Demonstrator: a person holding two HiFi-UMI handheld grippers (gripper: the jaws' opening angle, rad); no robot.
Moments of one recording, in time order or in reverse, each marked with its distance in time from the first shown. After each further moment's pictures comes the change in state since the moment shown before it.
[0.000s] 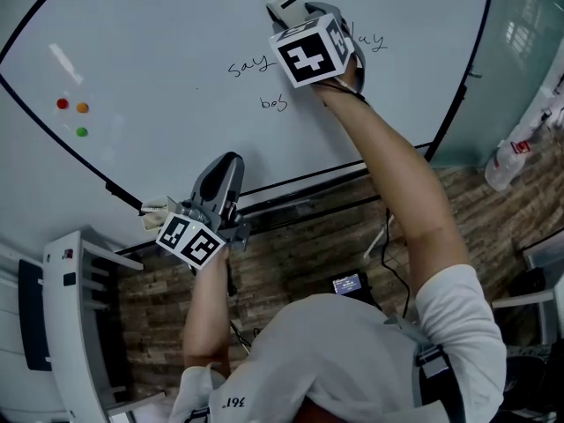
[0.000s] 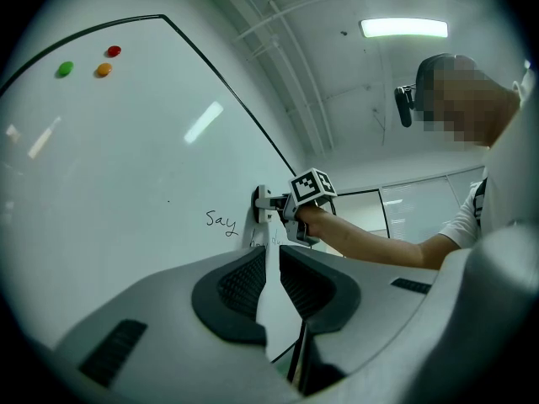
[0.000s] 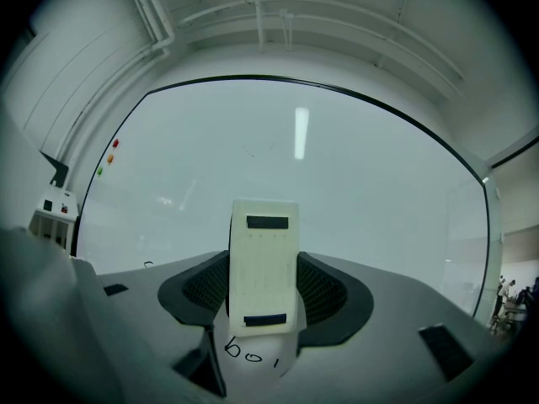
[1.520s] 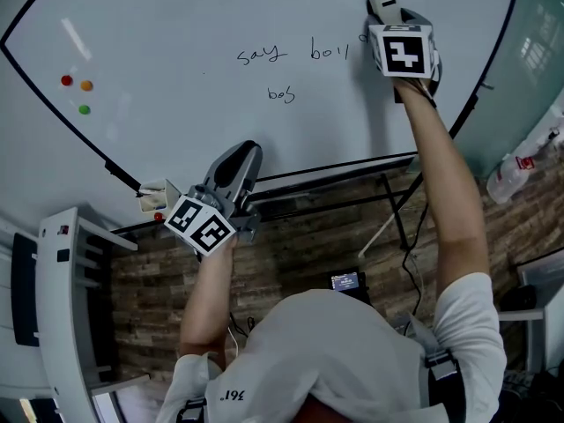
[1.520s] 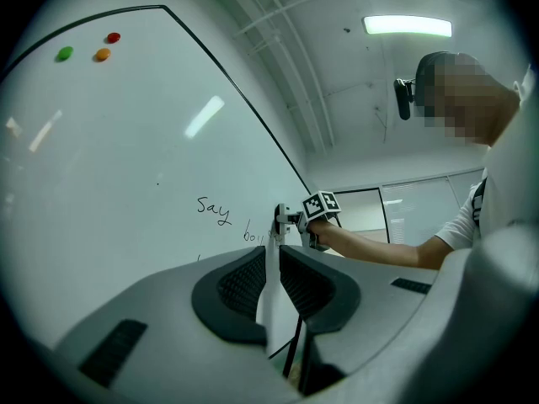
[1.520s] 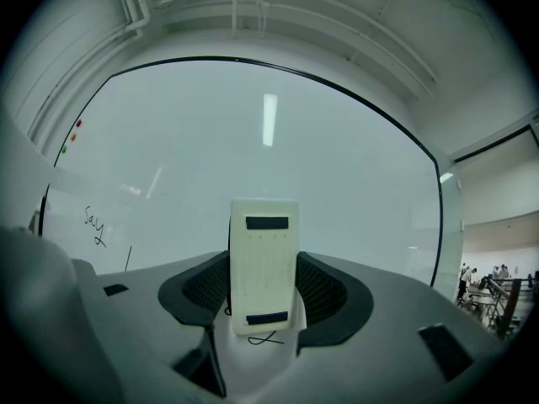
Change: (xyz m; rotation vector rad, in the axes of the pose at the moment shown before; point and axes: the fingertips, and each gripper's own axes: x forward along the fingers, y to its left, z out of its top) left arm 0.021 -0.013 -0.020 -0.023 0.020 -0.006; right arm -0.022 -0.137 -0.084 0.059 0.100 -0.203
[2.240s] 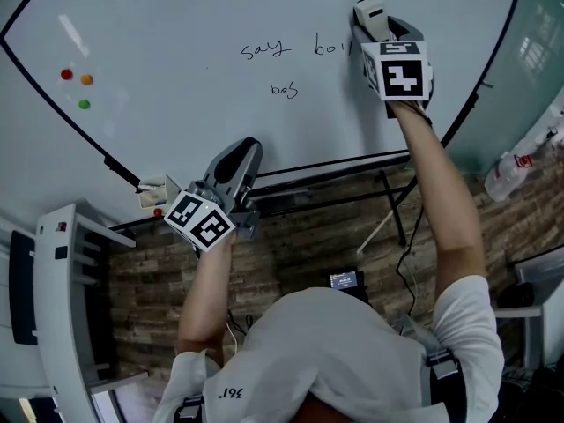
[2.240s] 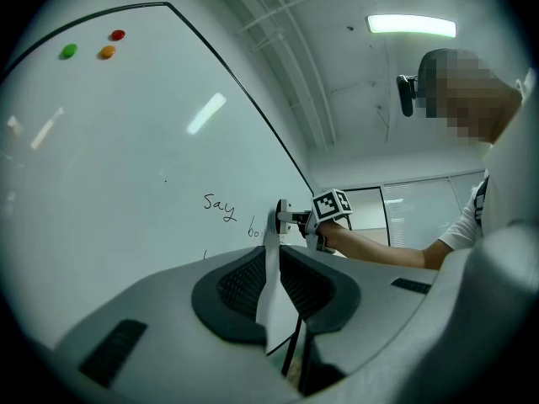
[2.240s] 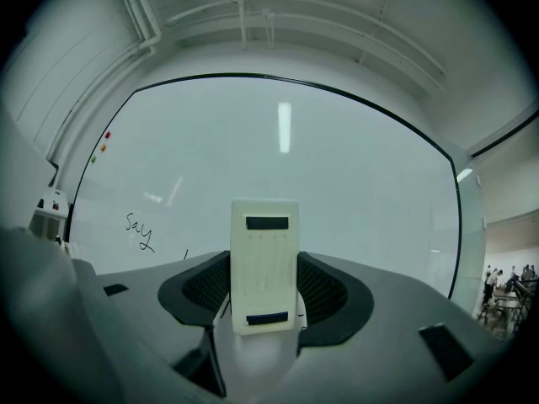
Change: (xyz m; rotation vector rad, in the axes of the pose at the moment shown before) left arm -0.008 0.007 -0.003 -0.013 0.023 0.005; right arm -0.025 0.053 -0.006 -0.002 -0.043 0.134
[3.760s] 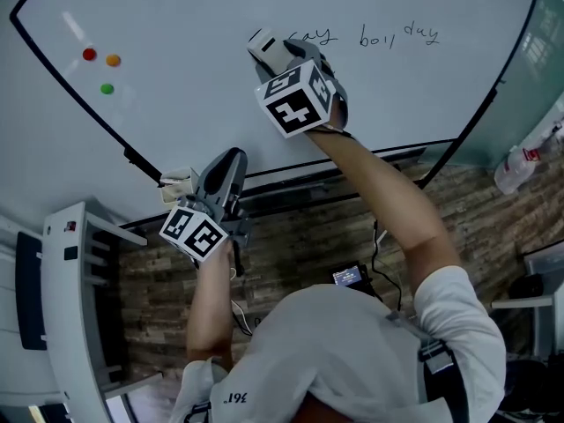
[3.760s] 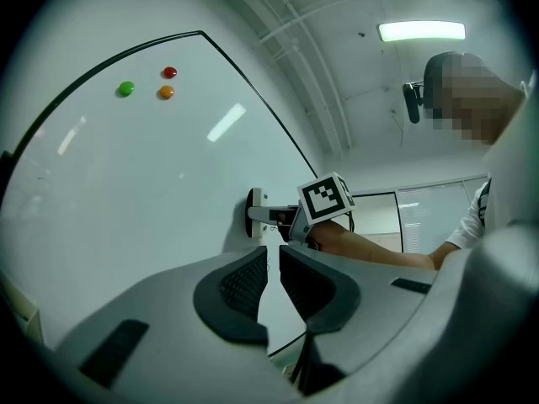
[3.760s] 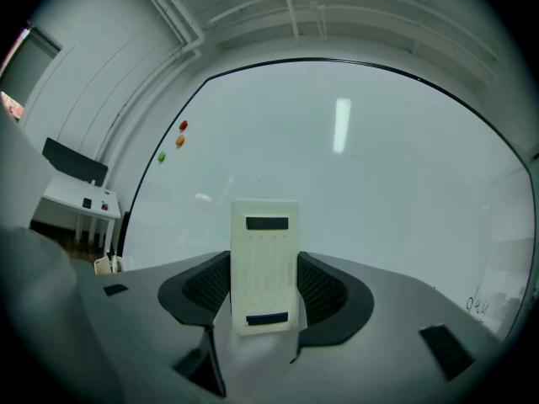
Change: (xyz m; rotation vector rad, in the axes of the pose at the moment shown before) left arm -0.108 0.081 0.025 -0.029 -0.018 0.109; right arm 0.020 0.300 0.044 -0.098 -0.010 0.306
